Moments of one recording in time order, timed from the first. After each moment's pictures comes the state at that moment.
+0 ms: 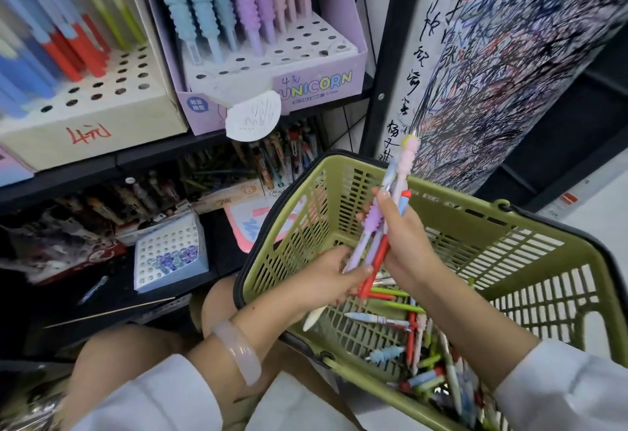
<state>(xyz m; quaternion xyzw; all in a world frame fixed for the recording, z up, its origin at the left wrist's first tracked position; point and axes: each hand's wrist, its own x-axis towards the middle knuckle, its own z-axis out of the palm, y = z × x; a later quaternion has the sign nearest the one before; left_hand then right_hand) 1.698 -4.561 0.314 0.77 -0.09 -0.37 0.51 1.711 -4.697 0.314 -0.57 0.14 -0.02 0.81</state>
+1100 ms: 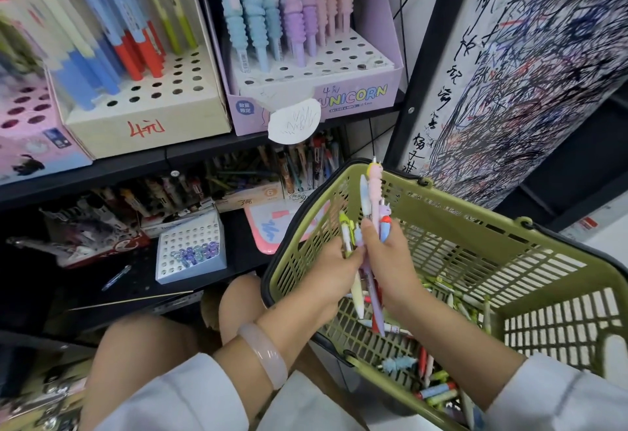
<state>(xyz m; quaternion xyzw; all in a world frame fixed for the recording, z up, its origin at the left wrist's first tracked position) 1.694 -4.563 0.315 0.67 0.10 -0.25 0.69 1.696 -4.646 0.309 -0.69 0.17 -0.01 0.70</state>
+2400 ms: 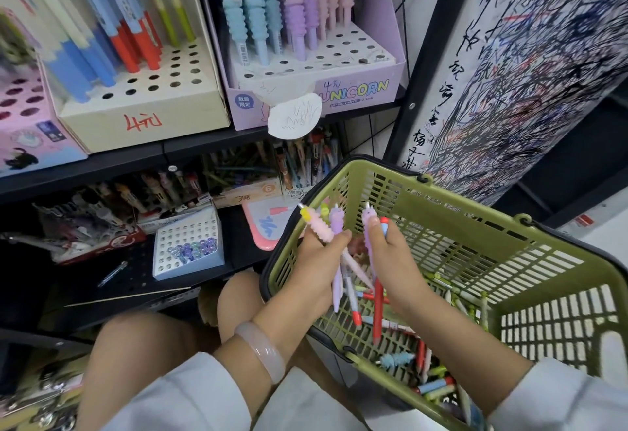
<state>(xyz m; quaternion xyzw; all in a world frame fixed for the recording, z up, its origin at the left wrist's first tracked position) 1.701 -4.552 0.310 0.59 0.18 -0.14 0.78 1.689 -4.654 0.312 -0.76 0.14 0.03 0.63</state>
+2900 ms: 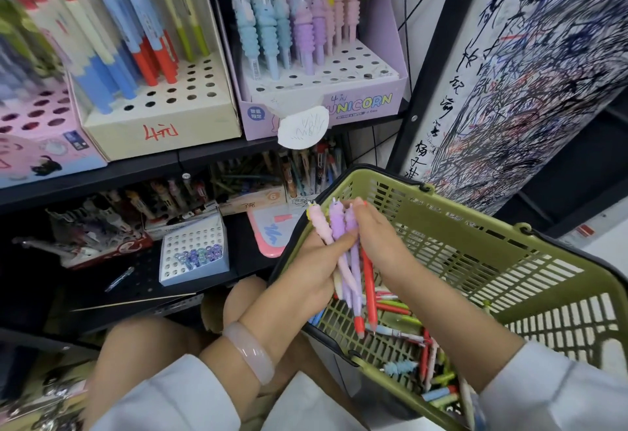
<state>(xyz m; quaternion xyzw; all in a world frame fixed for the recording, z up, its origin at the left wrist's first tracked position) 1.697 -4.539 0.336 0.50 0.09 -0.19 0.84 1.717 -4.634 0.344 -0.76 0.08 0.06 0.64</state>
